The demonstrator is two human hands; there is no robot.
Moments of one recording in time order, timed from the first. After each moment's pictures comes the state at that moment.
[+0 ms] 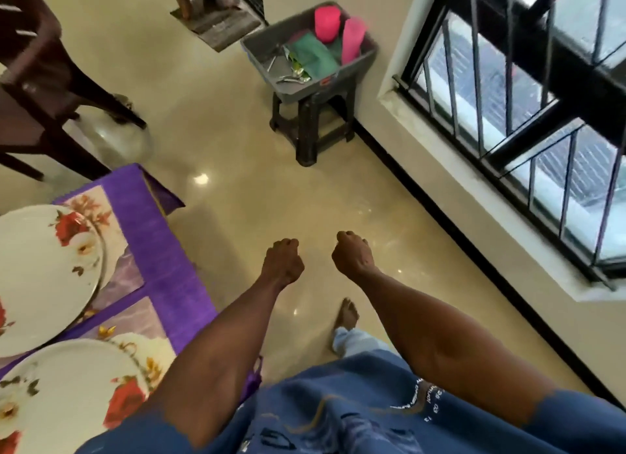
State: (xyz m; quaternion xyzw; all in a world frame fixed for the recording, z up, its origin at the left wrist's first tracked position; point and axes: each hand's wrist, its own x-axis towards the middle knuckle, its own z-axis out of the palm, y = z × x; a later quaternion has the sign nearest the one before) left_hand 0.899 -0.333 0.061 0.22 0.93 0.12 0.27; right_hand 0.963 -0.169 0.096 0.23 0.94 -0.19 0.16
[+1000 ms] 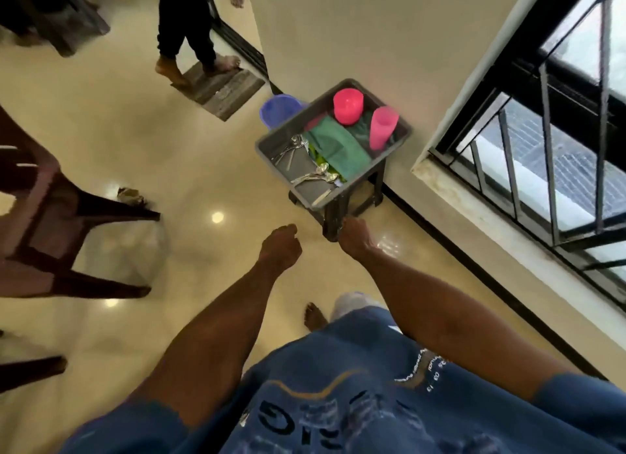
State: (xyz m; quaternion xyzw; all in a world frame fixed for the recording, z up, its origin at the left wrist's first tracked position) left_hand 0.408 -0.225 0.082 0.22 0.93 0.13 0.26; right_hand 0.487 -0.049 0.103 0.32 0.86 -0.37 0.13
